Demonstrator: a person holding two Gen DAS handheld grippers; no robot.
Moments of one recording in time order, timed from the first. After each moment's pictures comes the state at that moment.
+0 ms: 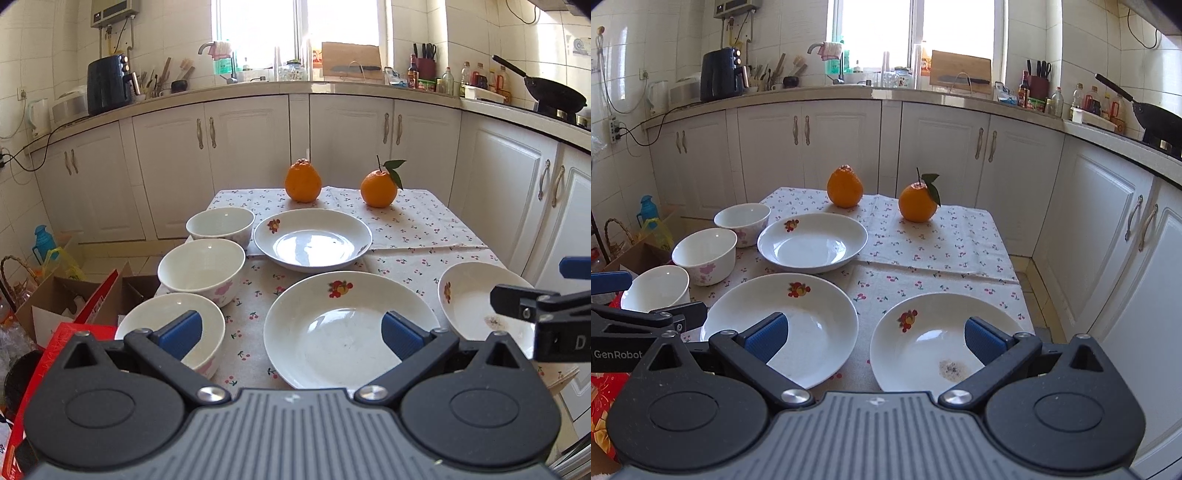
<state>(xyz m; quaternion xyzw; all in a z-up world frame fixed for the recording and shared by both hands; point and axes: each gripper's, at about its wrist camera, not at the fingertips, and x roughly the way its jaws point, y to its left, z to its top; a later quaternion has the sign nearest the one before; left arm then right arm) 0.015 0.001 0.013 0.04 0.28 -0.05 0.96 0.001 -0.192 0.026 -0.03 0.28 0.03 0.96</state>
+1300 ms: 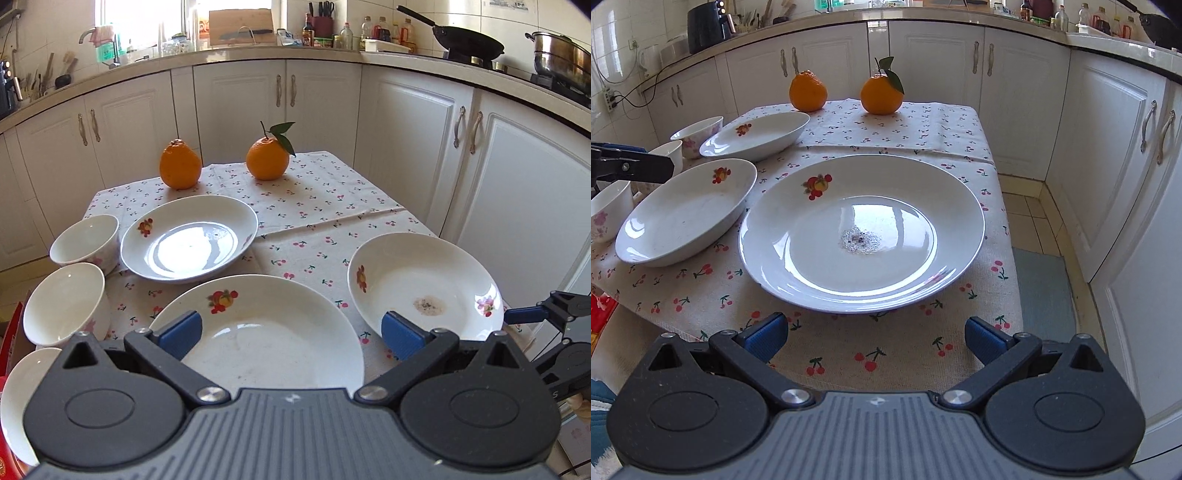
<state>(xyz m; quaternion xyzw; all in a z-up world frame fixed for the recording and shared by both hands) 0.077 -0.062 -0.005 0.08 0.33 -0.22 0.91 0.012 -0.307 -0.086 0.01 0.39 0.07 0.92</state>
